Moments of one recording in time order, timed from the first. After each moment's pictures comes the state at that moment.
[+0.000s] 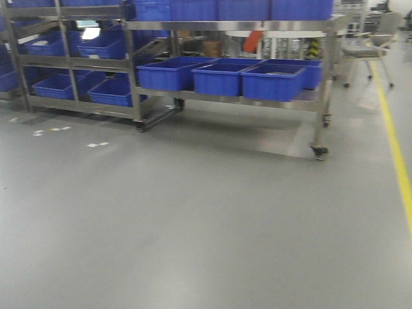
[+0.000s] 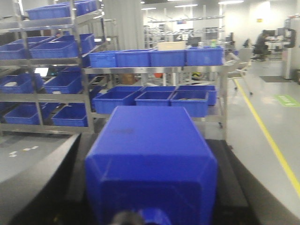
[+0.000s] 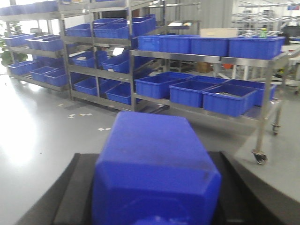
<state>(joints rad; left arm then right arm) -0.36 0.04 -0.69 0.28 0.64 -0.19 0.31 -0.01 -0.55 -0.14 0.55 0.16</state>
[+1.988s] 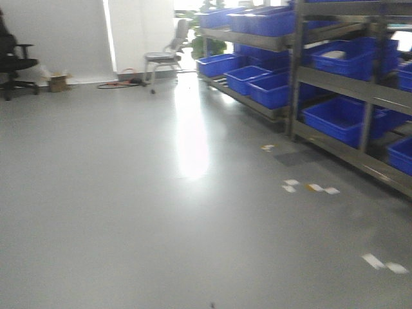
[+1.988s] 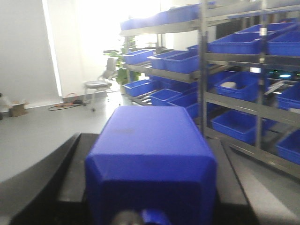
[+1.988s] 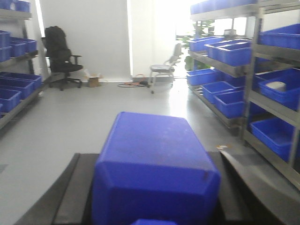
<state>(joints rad) -0.36 0.04 -0.69 0.28 0.64 -0.19 0.31 -0.01 -0.55 -0.14 0.55 0.16</state>
